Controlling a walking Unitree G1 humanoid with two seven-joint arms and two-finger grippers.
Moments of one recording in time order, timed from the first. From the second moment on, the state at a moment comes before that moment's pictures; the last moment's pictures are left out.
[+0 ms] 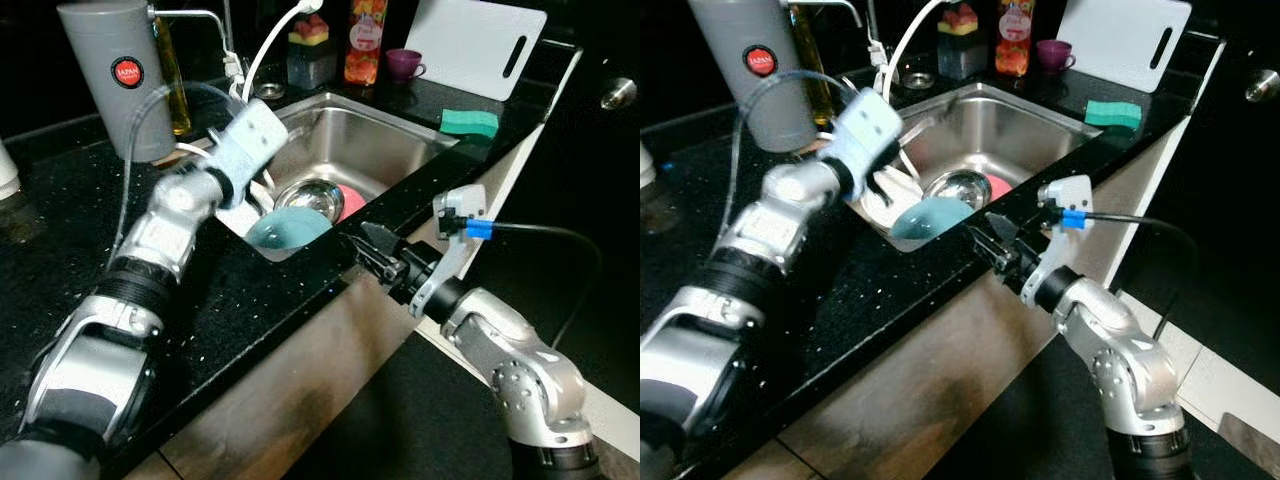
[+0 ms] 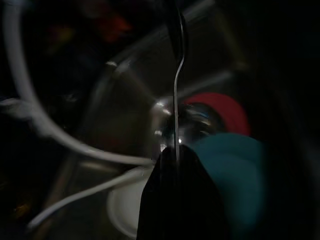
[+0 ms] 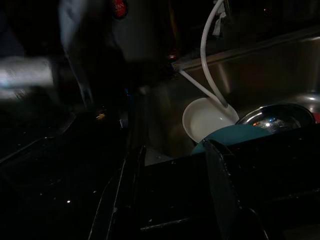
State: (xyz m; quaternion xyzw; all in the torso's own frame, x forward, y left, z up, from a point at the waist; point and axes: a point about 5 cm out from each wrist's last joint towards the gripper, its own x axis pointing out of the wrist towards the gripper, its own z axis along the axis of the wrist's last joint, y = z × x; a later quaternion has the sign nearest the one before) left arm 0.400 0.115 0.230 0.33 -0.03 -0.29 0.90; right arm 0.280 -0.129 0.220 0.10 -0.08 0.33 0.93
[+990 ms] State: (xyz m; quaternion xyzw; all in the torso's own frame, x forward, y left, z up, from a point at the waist) left arm 0.412 0.123 0.236 0.36 -0.06 -0.27 0.89; right arm 0.274 -0.130 0.222 0.10 -0.09 0.33 0.93
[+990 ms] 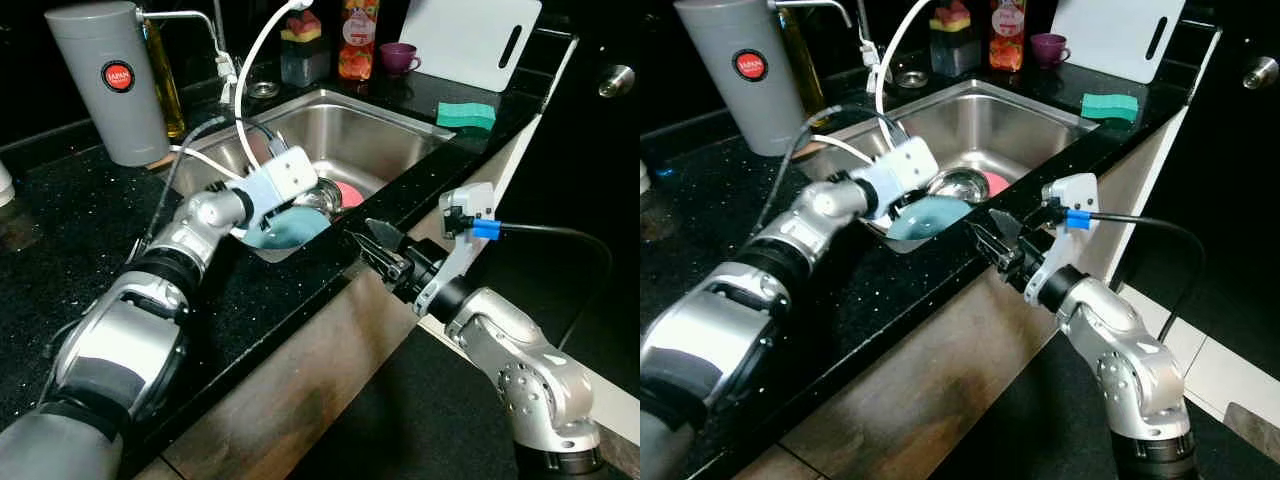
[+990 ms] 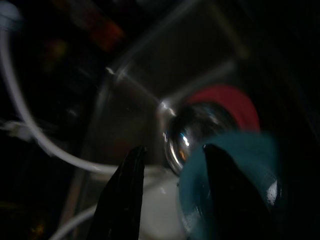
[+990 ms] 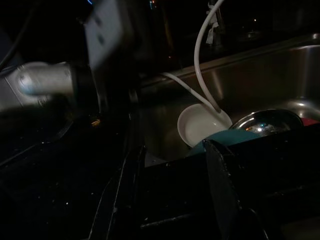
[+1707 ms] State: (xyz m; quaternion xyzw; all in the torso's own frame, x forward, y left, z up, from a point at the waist) left arm 0.357 0.222 0.214 0.26 0.00 -0.10 0.96; right arm 0.279 -0.120 0.220 0.09 -0.08 0.37 0.92
